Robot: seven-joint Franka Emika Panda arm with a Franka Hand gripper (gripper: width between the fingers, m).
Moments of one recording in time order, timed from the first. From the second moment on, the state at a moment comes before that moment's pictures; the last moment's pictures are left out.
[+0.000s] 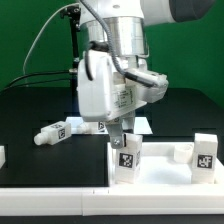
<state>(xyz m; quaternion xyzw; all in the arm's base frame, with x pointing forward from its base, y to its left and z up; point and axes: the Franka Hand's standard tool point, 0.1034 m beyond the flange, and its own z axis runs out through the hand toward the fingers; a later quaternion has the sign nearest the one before) 0.629 -0.006 0.080 -0.56 0.82 -0.03 0.12</state>
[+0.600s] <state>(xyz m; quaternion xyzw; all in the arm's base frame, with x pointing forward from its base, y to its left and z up) 0.625 0.013 0.076 -0.81 0.58 -0.05 0.09</state>
